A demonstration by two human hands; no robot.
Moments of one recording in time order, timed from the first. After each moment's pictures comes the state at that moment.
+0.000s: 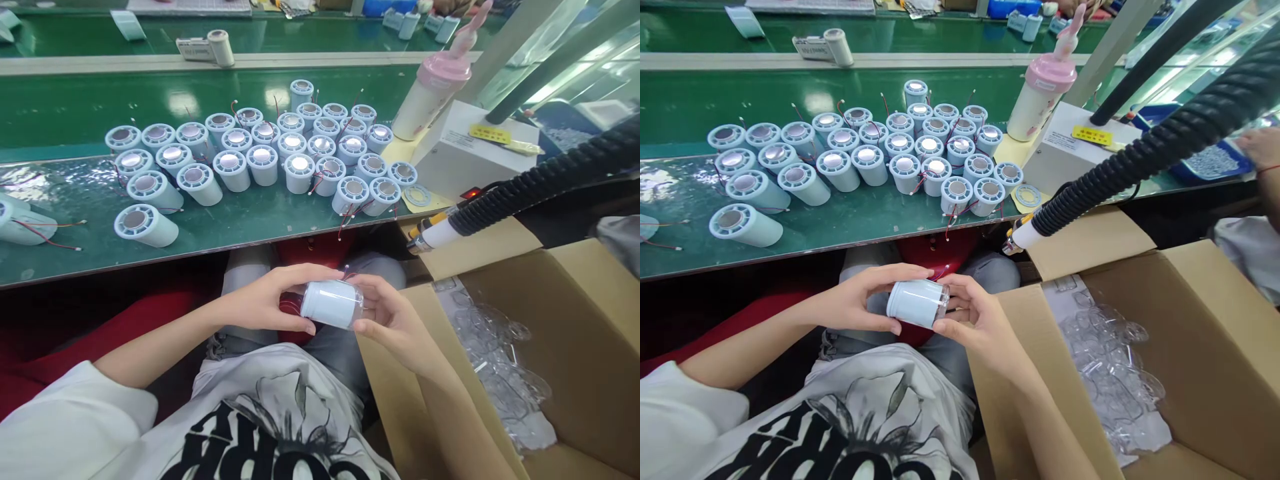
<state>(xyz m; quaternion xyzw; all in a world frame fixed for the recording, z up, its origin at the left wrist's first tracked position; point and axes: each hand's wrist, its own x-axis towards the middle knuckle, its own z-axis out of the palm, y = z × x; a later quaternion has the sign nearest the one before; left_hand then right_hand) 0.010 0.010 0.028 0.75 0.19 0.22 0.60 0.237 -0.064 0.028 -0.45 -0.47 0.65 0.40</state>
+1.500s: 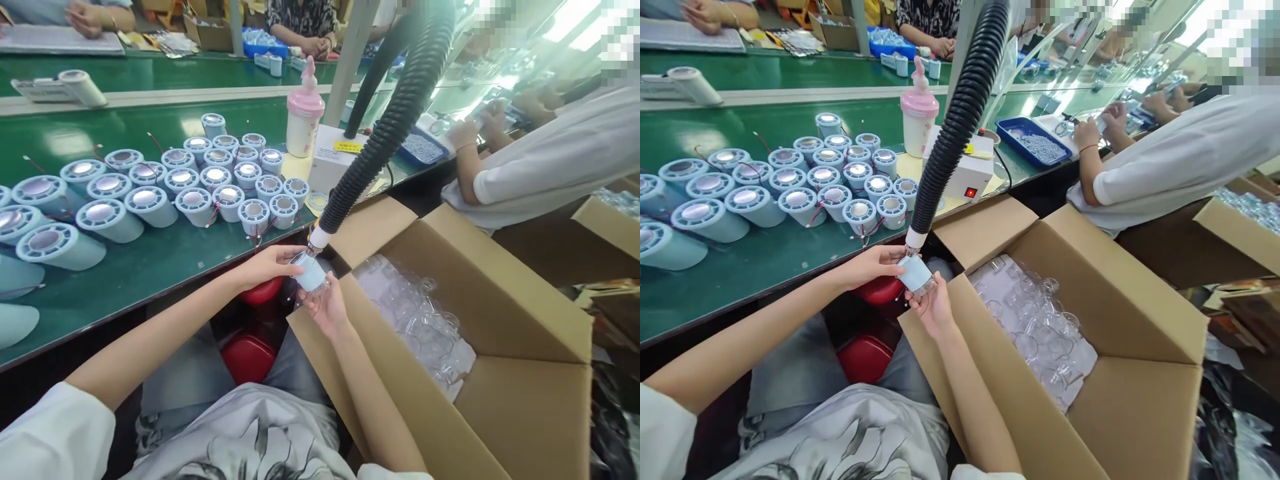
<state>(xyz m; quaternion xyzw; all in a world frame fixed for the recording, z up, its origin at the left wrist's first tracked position) 0.150 0.094 -0.010 0.56 0.21 0.13 0.79 0.268 -0.031 -0.043 -0.41 -0.05 0.66 0.63</state>
